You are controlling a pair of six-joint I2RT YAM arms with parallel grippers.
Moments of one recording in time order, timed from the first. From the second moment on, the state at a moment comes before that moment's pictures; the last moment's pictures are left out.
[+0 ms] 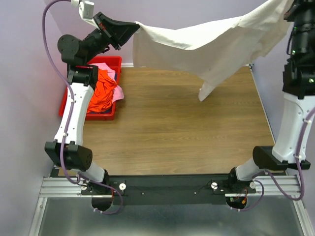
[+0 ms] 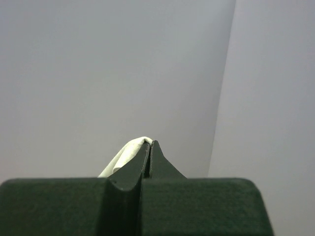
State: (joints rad) left arm -0.11 1.59 1.84 0.45 0.83 -0.76; right arm 0.02 1.60 2.45 -0.36 0.16 -0.16
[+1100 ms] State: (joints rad) left arm -0.10 2.06 1.81 0.23 0.66 -0.77; right arm 0.02 2.06 2.32 -0.25 0.24 -0.07
